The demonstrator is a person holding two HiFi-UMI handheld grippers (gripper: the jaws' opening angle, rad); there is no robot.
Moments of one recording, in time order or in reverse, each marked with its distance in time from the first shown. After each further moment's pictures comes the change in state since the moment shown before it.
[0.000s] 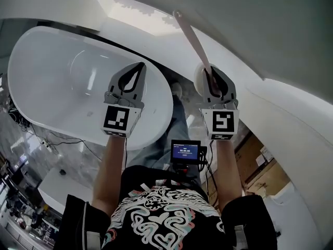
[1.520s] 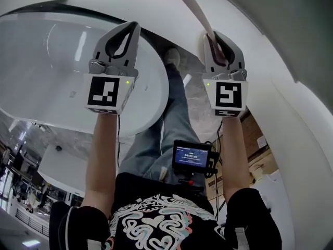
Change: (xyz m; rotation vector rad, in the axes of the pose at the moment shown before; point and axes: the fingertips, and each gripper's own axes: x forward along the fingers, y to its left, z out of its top) left arm 0.107 0.018 -0.129 -0.043 0.102 -0.005; right arm 0.107 -0.007 -0.140 -0.049 0.156 0.060
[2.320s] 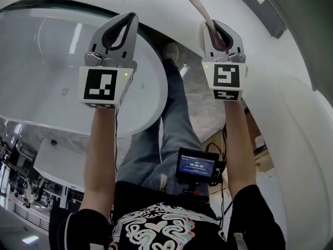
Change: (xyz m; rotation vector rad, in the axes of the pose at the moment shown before) left arm 0.038 0.012 -0.046 -0.028 0.035 0.023; right arm 0.069 -0.005 -0.063 -0.068 0.102 0.036
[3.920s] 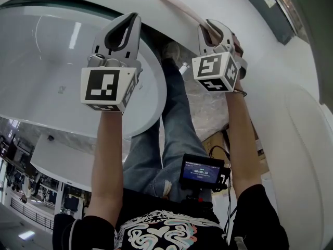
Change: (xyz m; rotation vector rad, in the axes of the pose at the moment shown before) left arm 0.021 0.004 -0.031 -0.141 0.034 0.063; right arm 0.057 0.022 -0.055 -0.312 0.204 0.093
